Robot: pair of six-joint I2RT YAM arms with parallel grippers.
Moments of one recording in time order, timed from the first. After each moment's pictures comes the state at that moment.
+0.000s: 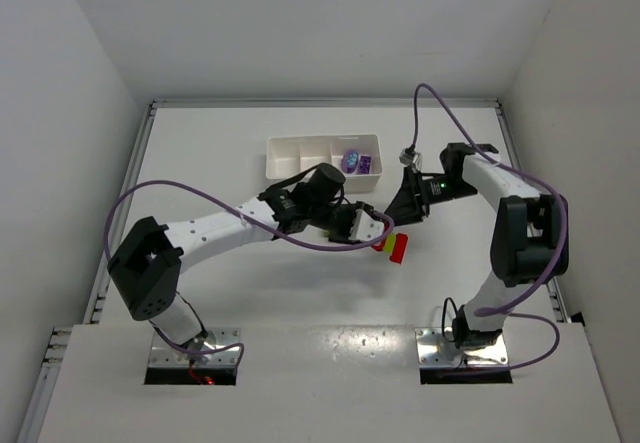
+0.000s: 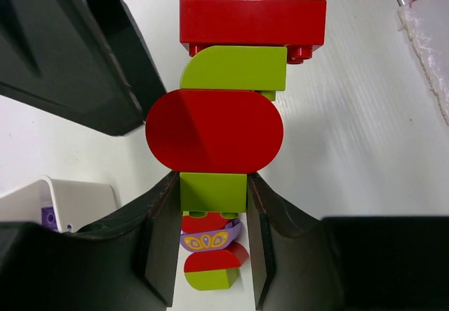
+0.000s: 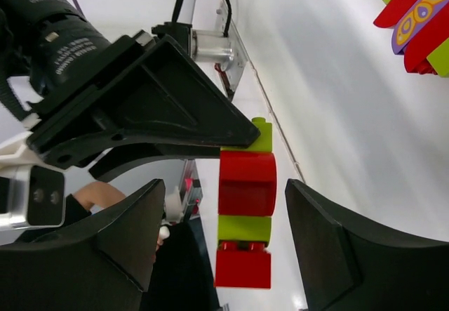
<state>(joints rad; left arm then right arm) -0.89 1.58 1.16 -0.23 0.58 0.84 0.02 1.72 1.16 -1.16 -1.28 -0.43</state>
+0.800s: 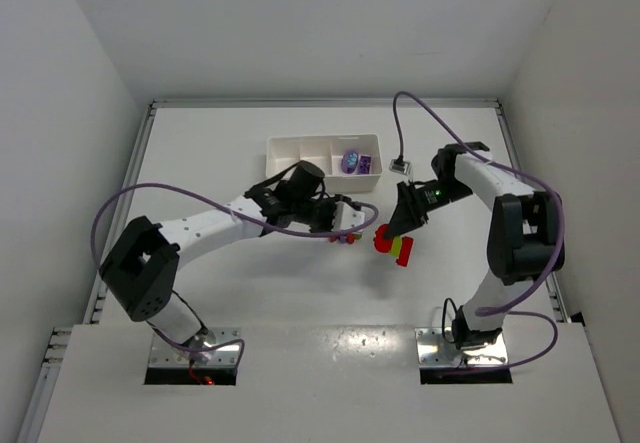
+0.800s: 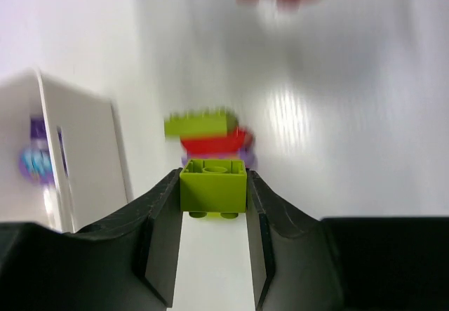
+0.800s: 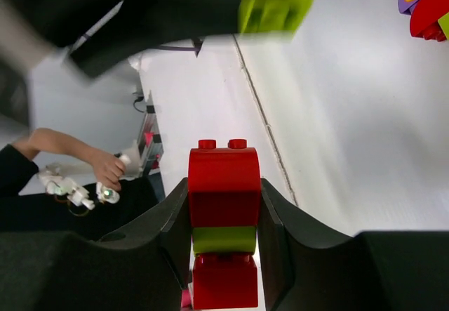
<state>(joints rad) -0.80 1.57 1.09 -0.21 0.51 0.85 0.08 1.75 1.18 -1.32 -1.16 -0.69</state>
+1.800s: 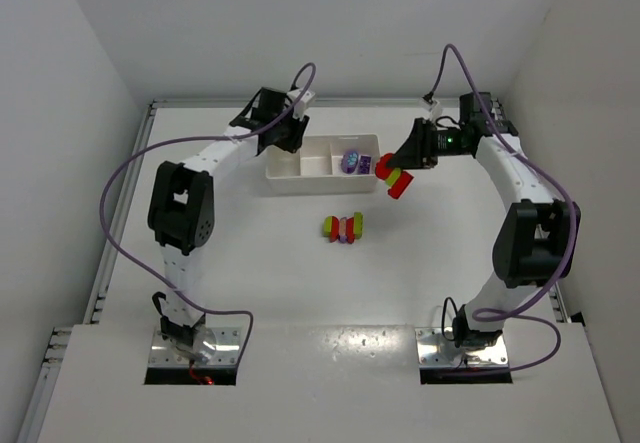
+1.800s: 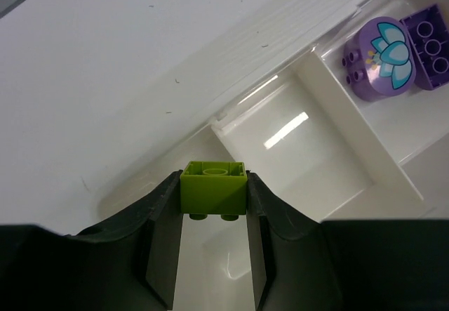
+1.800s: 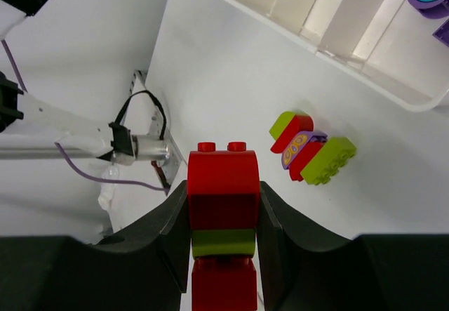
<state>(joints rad) -0.35 2.05 1.68 -0.30 0.13 0.16 -0.01 1.71 1.39 -0.69 -1.08 0.05</state>
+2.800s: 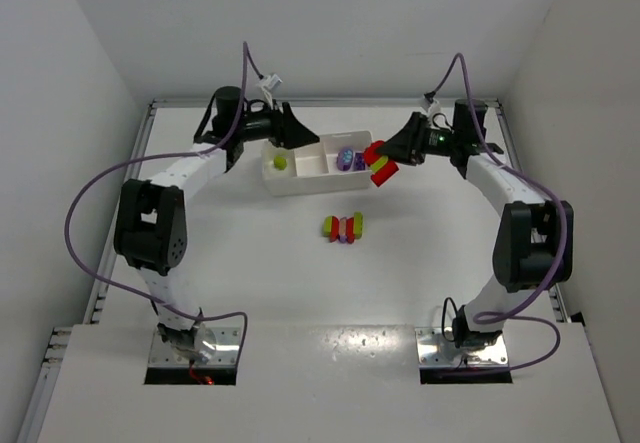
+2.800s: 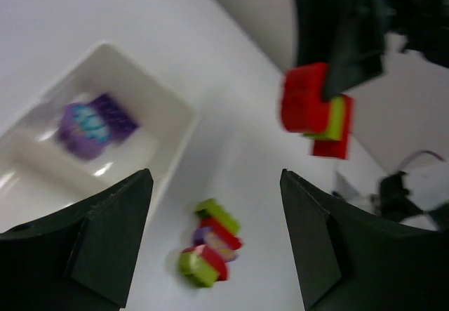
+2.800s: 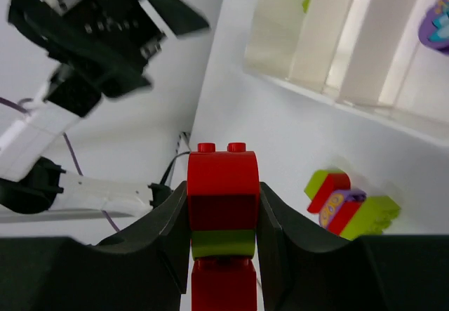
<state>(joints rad) -0.21 1.82 1.37 0.14 0.87 -0.35 0.02 1.68 1.17 -0.05 -1.07 0.62</state>
